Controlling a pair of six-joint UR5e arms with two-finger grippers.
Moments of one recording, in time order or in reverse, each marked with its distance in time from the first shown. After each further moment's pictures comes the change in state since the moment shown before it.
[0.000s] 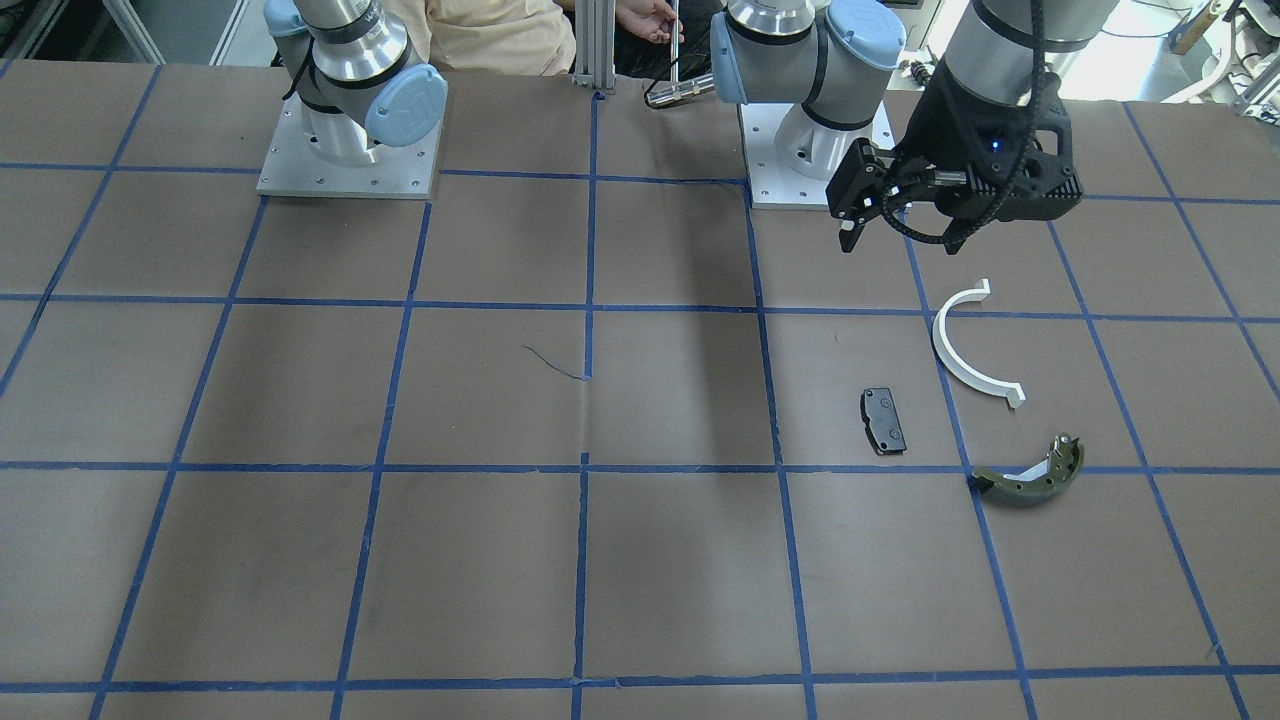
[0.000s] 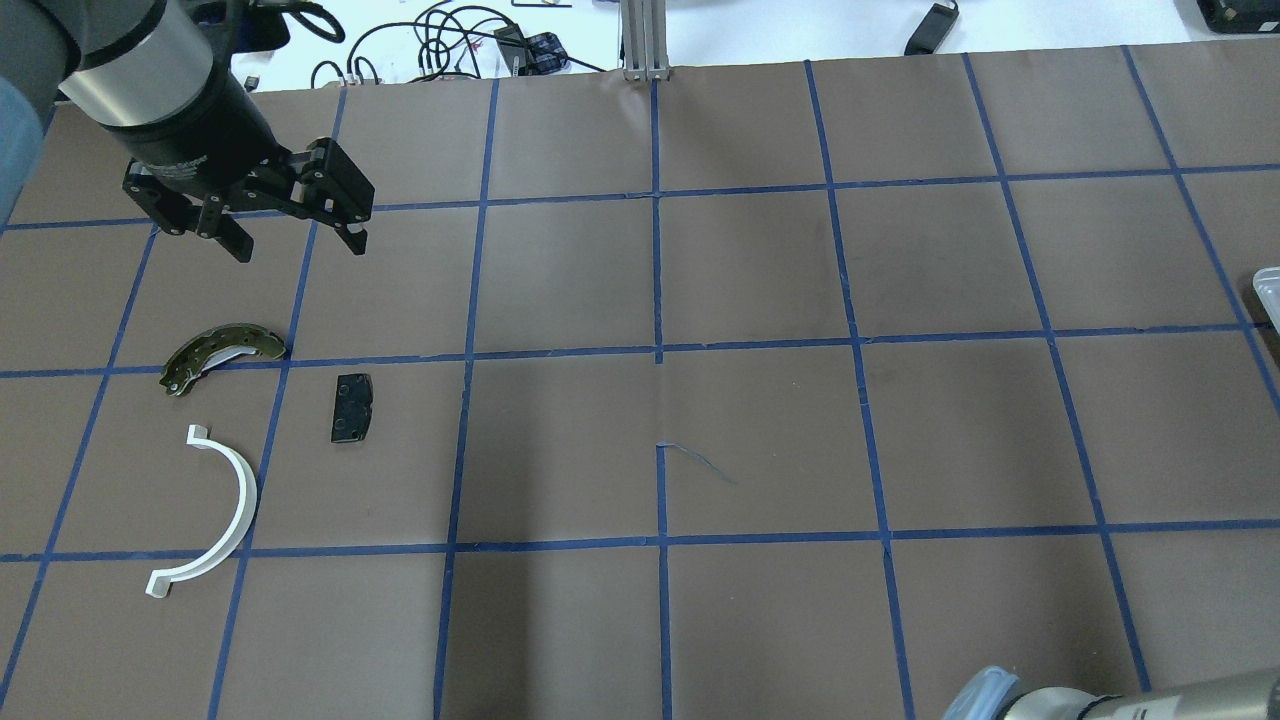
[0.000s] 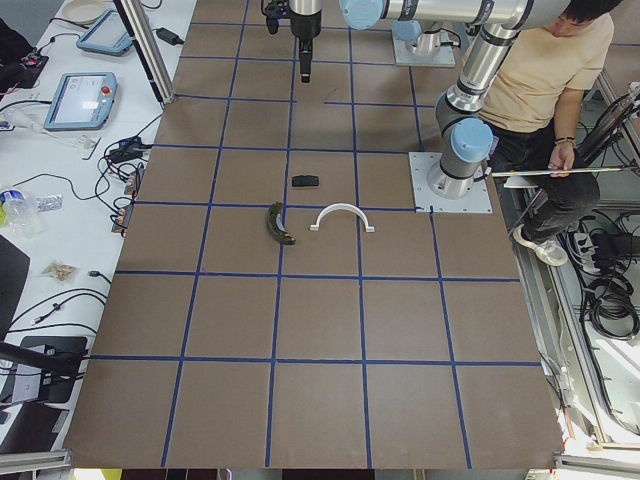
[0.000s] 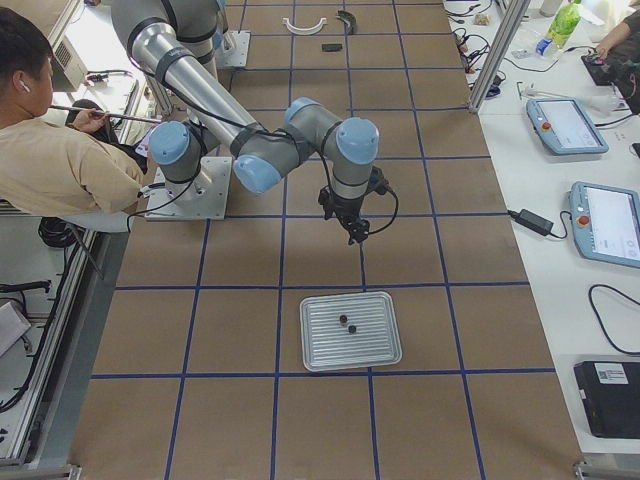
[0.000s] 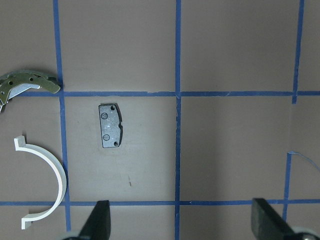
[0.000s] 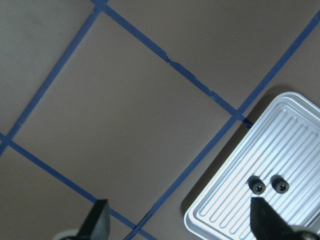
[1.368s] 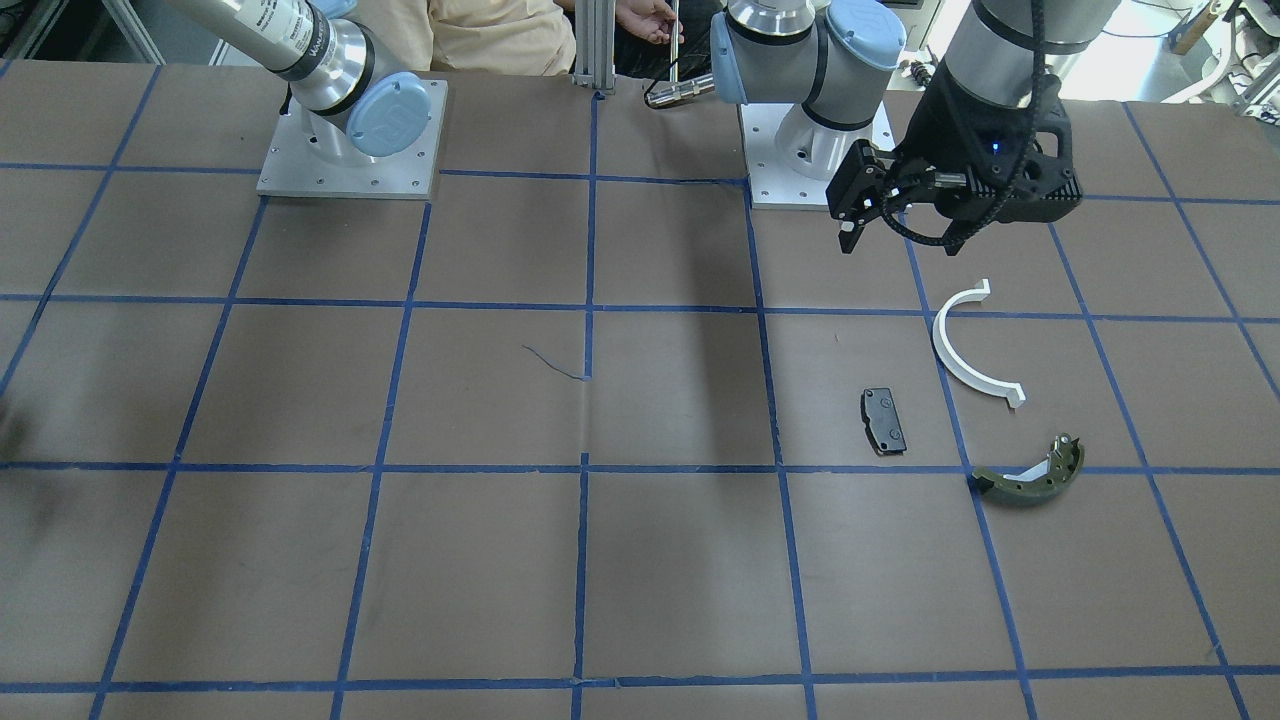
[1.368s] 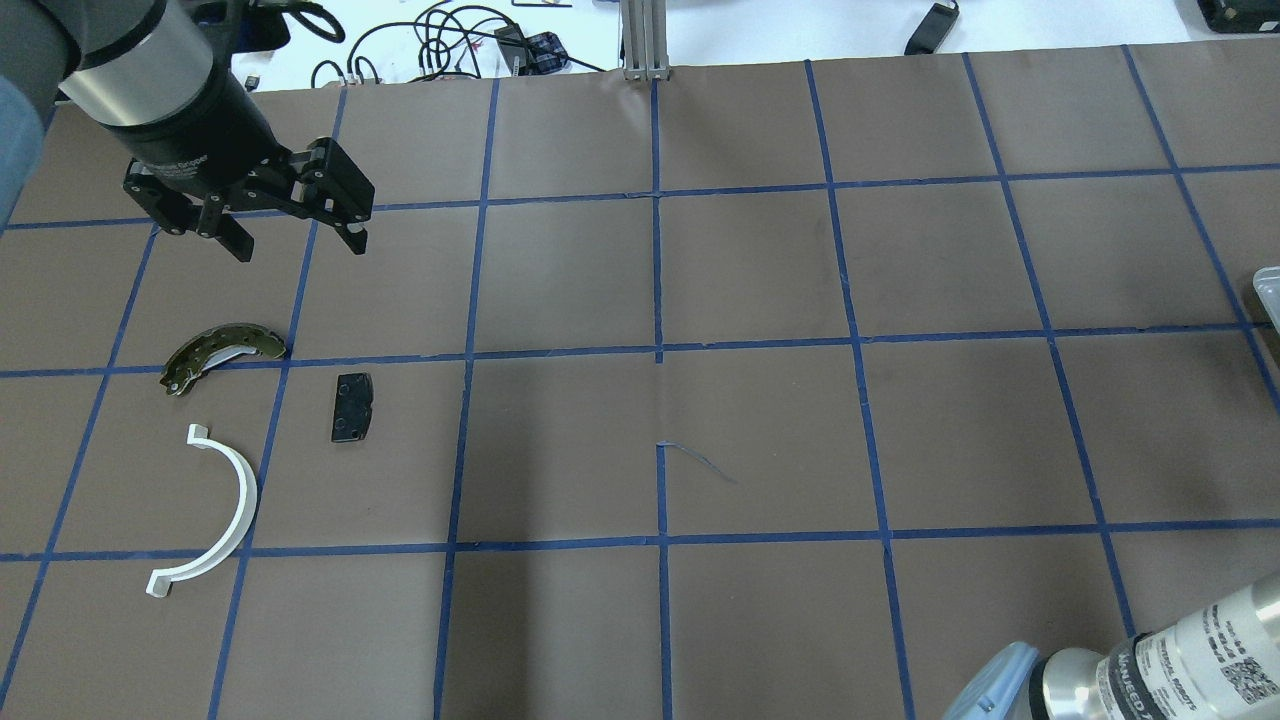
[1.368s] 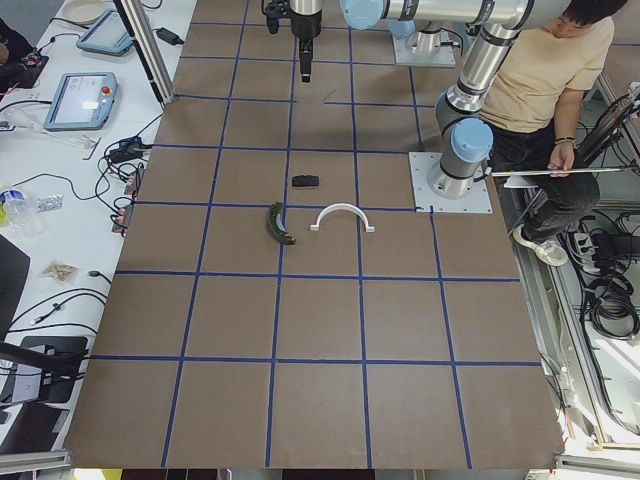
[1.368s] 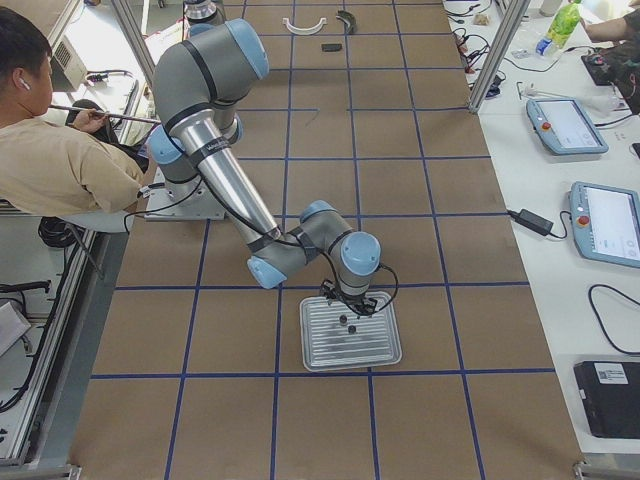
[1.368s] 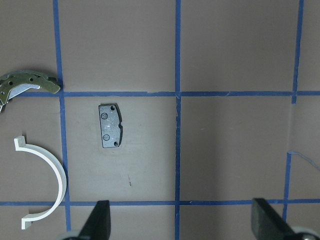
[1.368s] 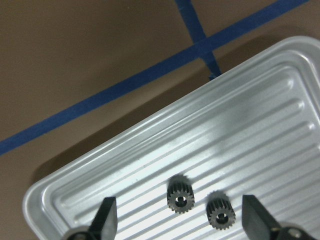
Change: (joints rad) left arm 0.000 -0.002 0.000 0.000 -0.001 0.001; right arm -0.126 0.354 -0.095 -0.255 0.007 -0.531
